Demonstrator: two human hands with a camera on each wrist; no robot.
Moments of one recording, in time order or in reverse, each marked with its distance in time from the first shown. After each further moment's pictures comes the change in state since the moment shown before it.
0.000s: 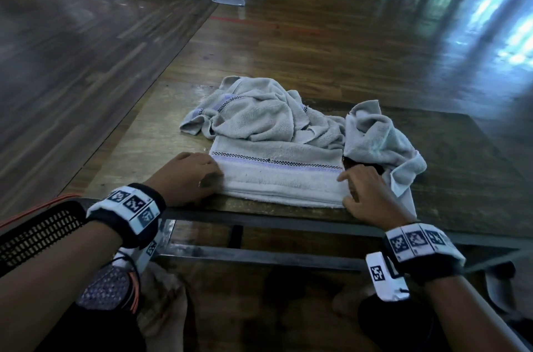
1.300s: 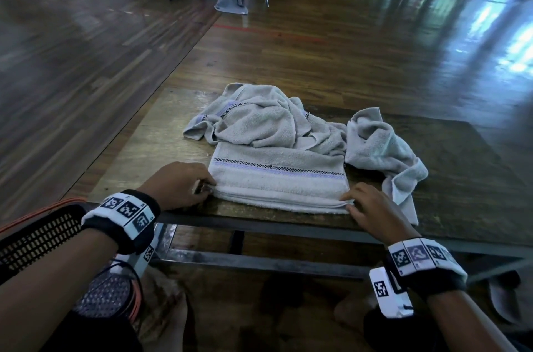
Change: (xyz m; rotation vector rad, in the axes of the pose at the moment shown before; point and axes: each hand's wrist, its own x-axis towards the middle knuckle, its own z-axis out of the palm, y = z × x) left_hand -0.011 -0.007 -0.004 -0.111 0.035 -0.115; right_hand -0.011 0.006 0.010 -0.018 -0.008 -0.002
